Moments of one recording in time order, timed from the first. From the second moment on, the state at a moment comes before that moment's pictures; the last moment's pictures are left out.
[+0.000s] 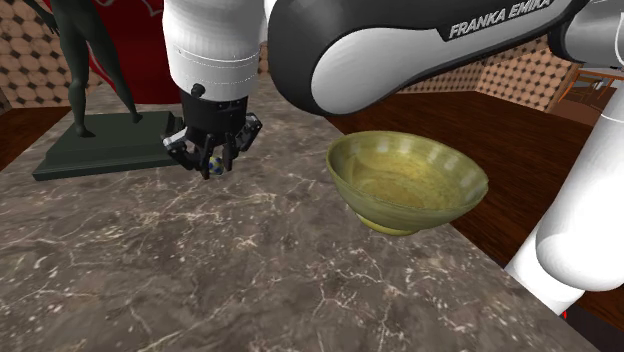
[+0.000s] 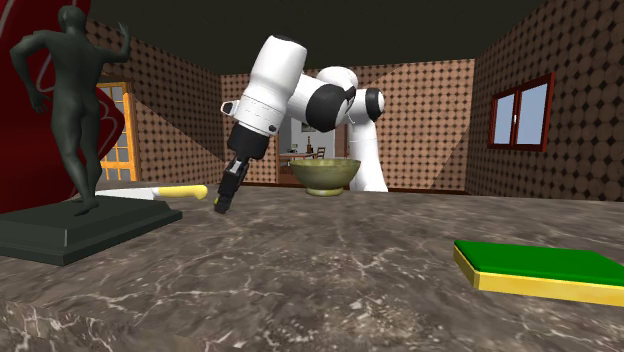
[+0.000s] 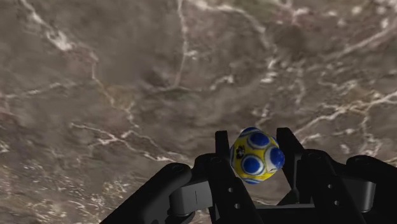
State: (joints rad) arm -0.03 0.11 0.97 -1.76 -0.51 1.99 1.10
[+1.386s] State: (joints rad) arm 0.02 0.15 0.98 -1.47 -0.51 1.73 1.02
